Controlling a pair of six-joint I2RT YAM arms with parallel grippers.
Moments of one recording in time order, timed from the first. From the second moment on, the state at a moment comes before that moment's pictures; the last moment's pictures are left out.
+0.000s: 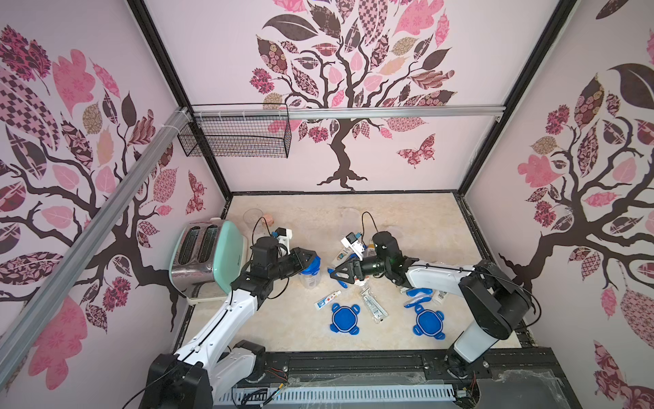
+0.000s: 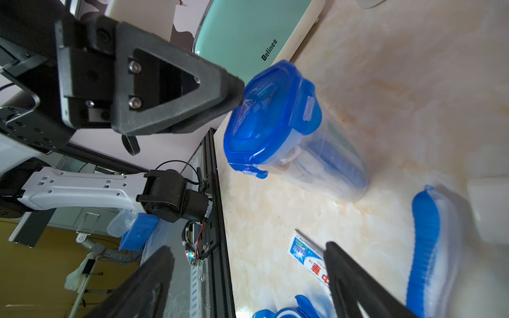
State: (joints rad) left arm -0.29 1.05 0.64 -0.09 0.50 -0.82; right arm 0.68 1.68 0.83 0.42 -0.90 0.54
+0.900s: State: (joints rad) left arm -0.24 1.17 0.51 0.23 0.62 -0.94; right arm 0.74 1.81 0.93 0.48 -0.96 0.53
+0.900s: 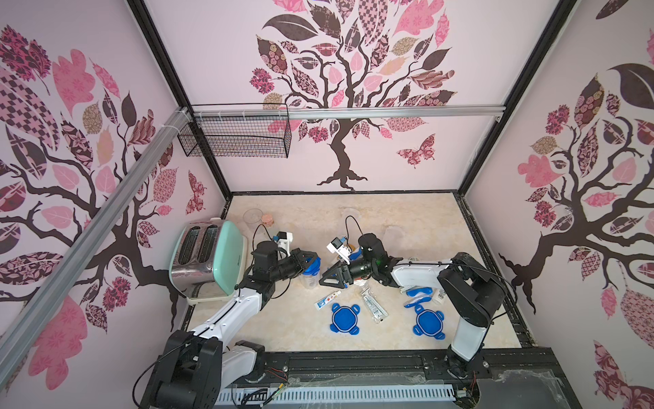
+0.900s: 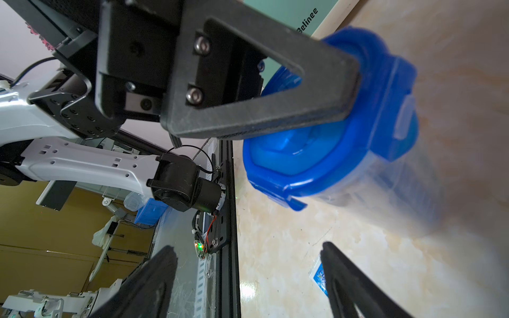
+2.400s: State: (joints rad) left arm -0.22 1.26 0.55 0.26 0.66 -0.94; right arm 0.75 1.94 1.01 0.63 -1.07 0.57
